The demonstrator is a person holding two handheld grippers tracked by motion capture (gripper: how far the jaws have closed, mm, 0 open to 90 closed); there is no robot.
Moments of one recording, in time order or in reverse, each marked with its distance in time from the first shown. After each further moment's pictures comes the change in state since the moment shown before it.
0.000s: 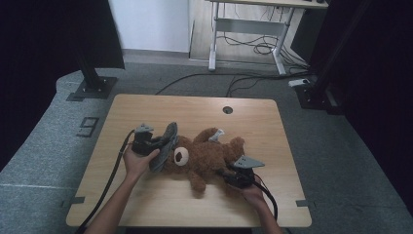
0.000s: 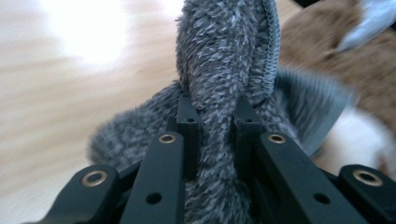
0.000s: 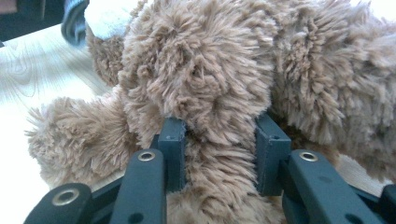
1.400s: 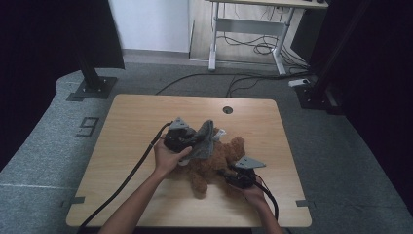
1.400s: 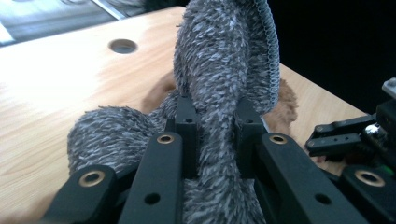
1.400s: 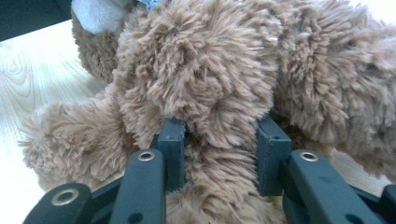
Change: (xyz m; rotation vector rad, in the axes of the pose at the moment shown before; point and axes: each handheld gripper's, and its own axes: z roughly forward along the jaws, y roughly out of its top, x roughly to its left) left arm -0.108 0.063 0.041 -0.037 -0.184 0.182; right arm -0.002 -0.002 -0.003 -0.006 -0.013 -0.003
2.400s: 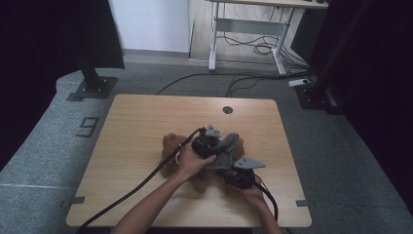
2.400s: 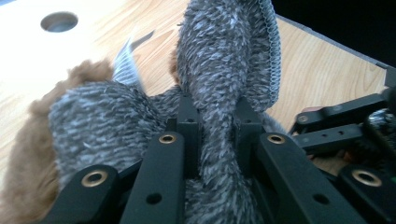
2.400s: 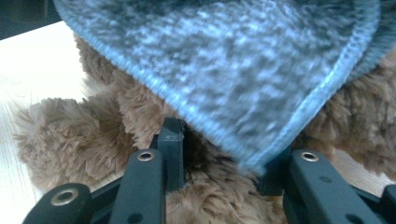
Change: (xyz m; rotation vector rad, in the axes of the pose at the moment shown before) left arm -0.046 0.008 0.055 0.190 0.016 0.126; right arm 0.002 -0.001 0.002 0.003 -0.008 0.005
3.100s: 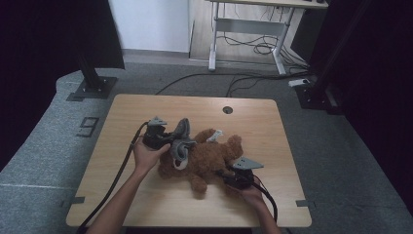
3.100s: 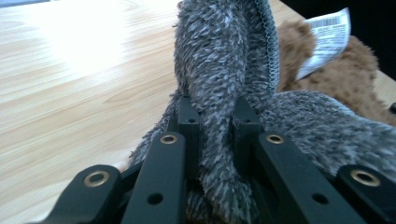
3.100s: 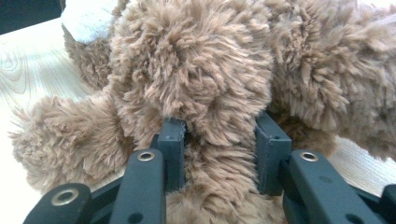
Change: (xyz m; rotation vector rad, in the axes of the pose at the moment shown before) left arm 0.101 -0.071 -0.092 -0.098 0.123 -0.234; right arm 0.003 0.000 0.003 0.005 -0.003 -0.013
